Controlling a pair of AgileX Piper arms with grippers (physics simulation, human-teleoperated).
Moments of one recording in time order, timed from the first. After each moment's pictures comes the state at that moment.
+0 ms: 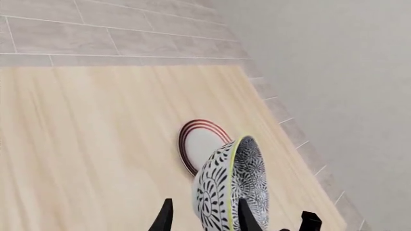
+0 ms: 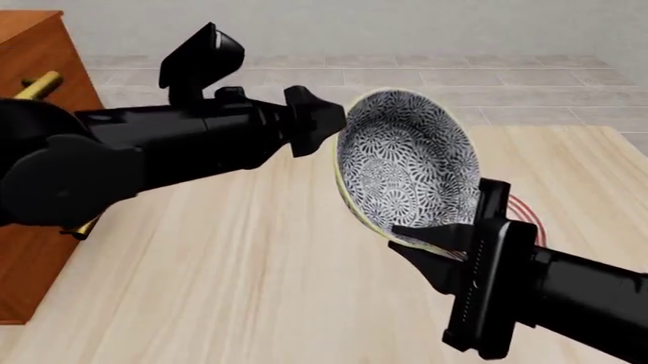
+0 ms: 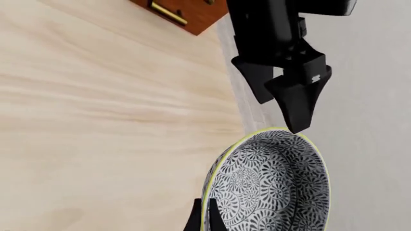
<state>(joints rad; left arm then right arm) -0.79 1.24 -0.92 0.09 -0.58 0.83 0.89 -0.41 -0.06 -0.94</state>
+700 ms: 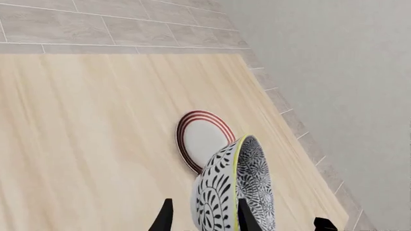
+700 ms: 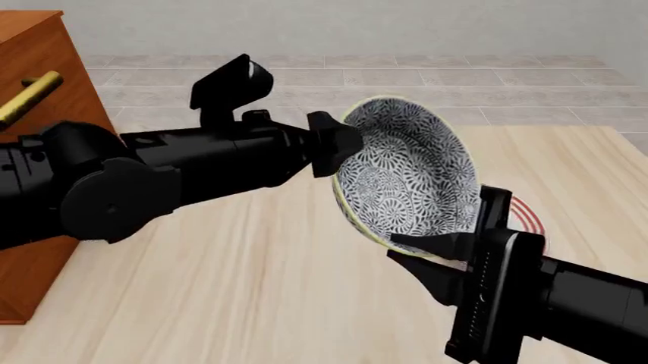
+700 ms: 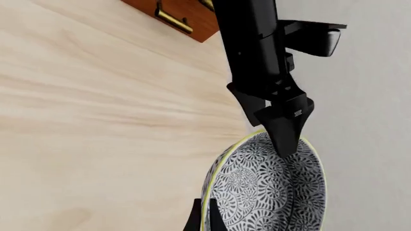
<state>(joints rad) -0.82 1.31 -0.90 0.02 -0.58 0.87 0.87 -0.39 -0.06 -0.93</state>
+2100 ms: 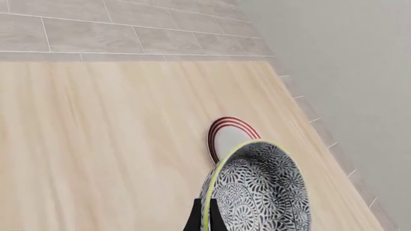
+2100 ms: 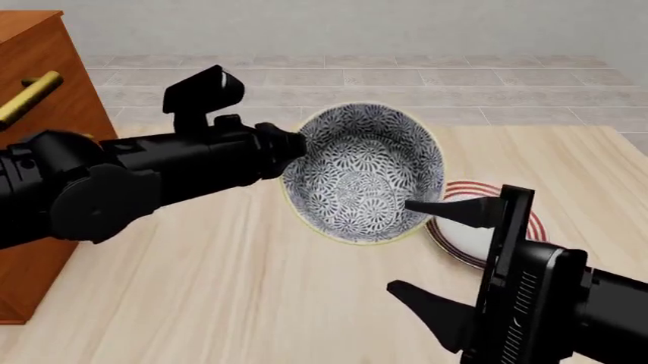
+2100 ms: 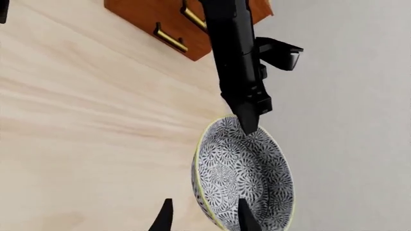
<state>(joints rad) -0.71 1.29 -0.83 -0.01 -0.56 0.91 0.77 -0.39 -0.03 -0.95</state>
